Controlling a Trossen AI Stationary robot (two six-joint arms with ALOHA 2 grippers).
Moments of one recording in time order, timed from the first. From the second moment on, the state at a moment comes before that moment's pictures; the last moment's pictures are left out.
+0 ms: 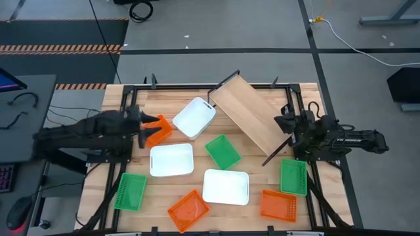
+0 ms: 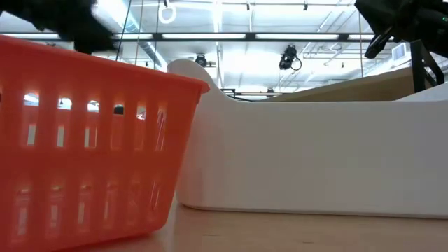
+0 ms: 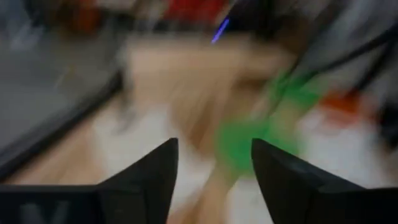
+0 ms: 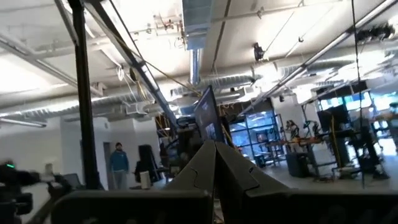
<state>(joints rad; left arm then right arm) 0.10 0.42 0.52 -0.46 -0.19 -0.18 -0.14 0.14 0.01 0.68 -0.03 0.18</state>
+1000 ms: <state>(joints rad) 0.03 1.53 1.25 -1.03 -0.35 0.20 -0.14 0.14 0.01 0.68 0.14 -0.30</state>
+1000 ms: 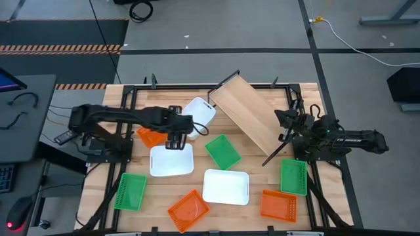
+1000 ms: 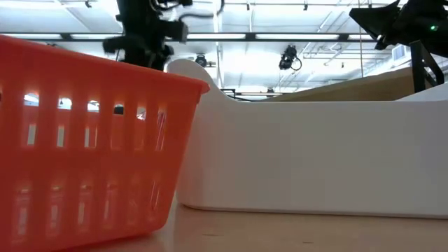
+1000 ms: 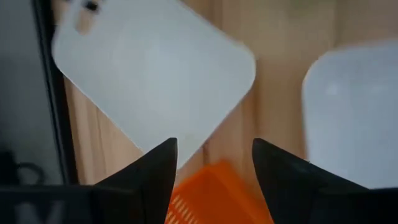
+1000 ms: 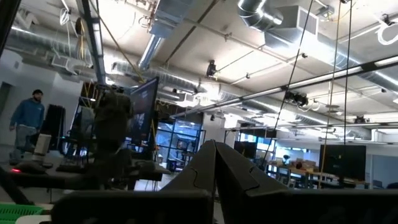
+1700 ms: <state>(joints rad) 0.08 1.73 1.25 -1.01 -0.35 0.34 -0.14 0.14 0.01 0.66 0.14 -0.30</state>
